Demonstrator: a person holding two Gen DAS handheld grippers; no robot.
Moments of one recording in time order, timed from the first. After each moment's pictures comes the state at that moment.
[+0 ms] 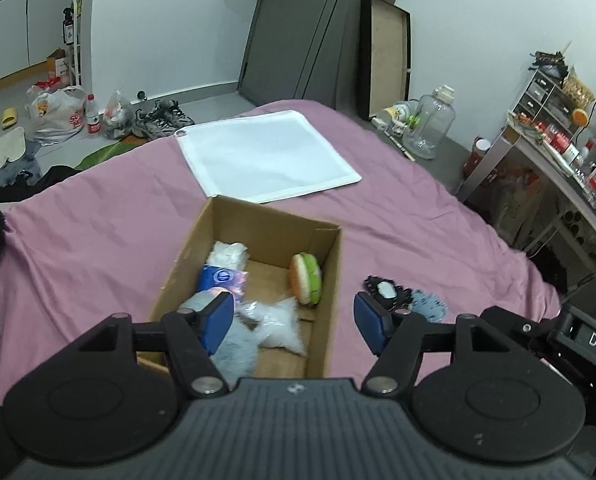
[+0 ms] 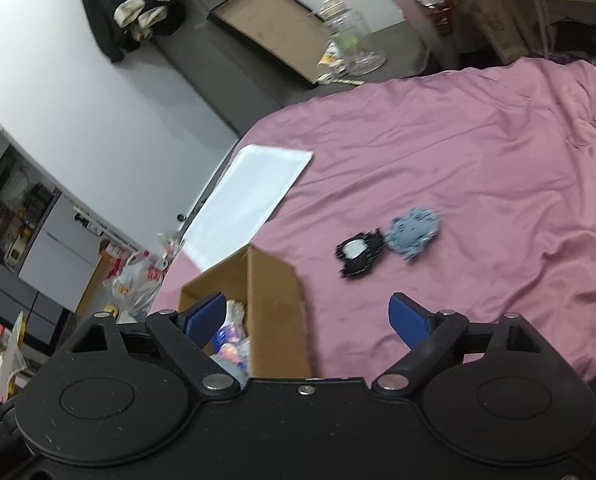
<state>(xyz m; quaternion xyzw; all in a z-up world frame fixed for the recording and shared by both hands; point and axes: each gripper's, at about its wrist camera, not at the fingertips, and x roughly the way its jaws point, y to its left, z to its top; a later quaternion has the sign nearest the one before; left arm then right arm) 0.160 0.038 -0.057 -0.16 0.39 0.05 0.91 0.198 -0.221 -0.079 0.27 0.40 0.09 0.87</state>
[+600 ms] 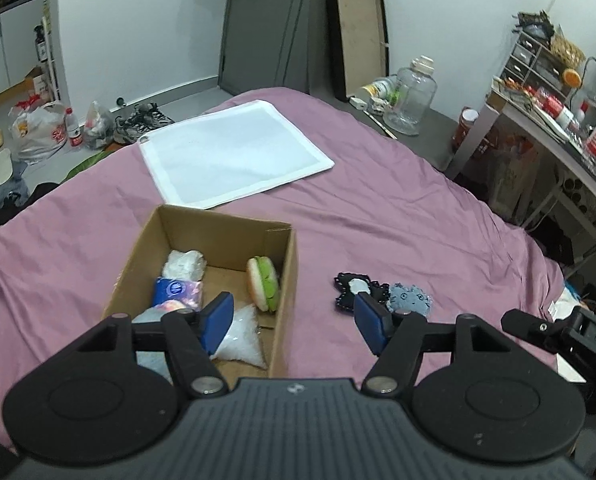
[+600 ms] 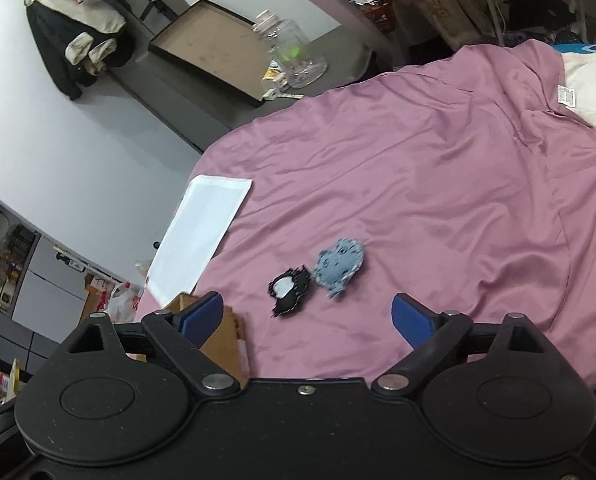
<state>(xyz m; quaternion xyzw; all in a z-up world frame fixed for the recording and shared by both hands) 0.202 -0.018 -0.058 -0.11 0.41 0.04 0.90 0.227 -0.300 -0.107 0.32 0.40 0.05 0.86</state>
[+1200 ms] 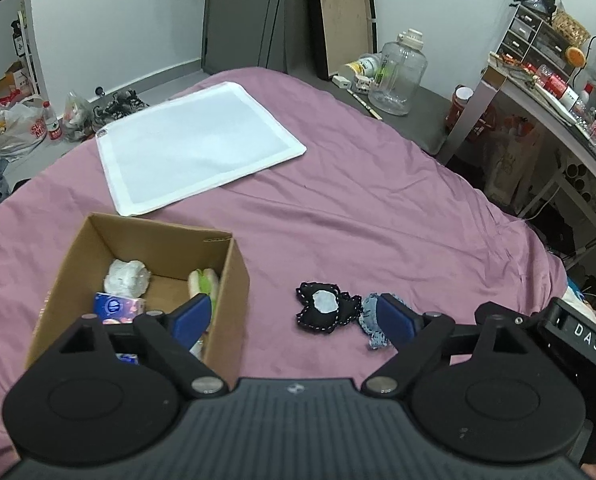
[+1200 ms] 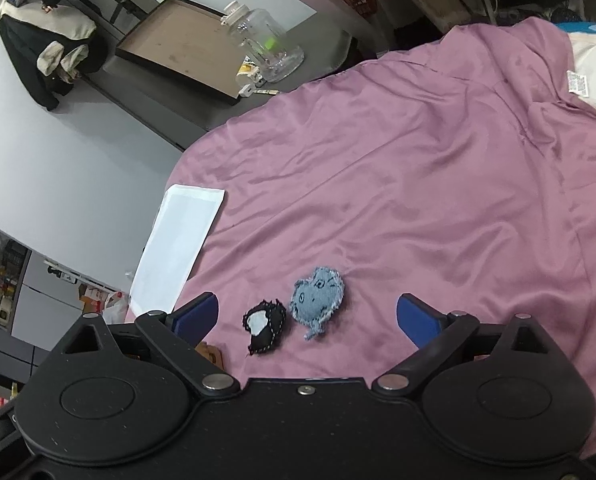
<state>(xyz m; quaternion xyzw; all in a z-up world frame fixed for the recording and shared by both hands) 0.261 -0.056 -0.081 -0.11 0.44 0.03 0.89 0.282 -0.319 -0.139 0.34 0.43 0.05 0.84</state>
